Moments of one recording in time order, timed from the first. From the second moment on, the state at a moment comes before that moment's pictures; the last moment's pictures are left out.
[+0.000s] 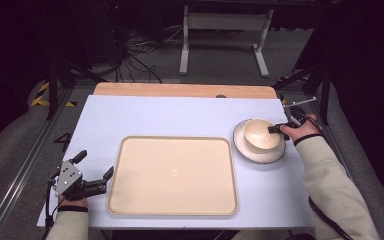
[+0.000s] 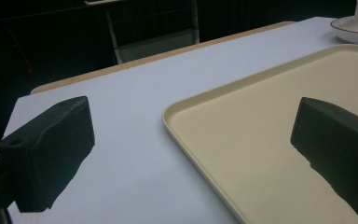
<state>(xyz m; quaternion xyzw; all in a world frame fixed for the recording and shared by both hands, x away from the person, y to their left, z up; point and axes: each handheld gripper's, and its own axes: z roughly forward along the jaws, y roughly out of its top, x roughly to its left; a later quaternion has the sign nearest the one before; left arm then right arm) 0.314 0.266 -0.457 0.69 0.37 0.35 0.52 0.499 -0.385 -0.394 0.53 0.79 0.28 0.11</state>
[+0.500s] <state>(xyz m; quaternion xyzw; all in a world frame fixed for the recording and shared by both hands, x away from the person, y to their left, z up) 0.315 0.265 -0.457 0.69 0.36 0.35 0.52 0.504 -0.371 -0.387 0.54 0.80 0.22 0.08</state>
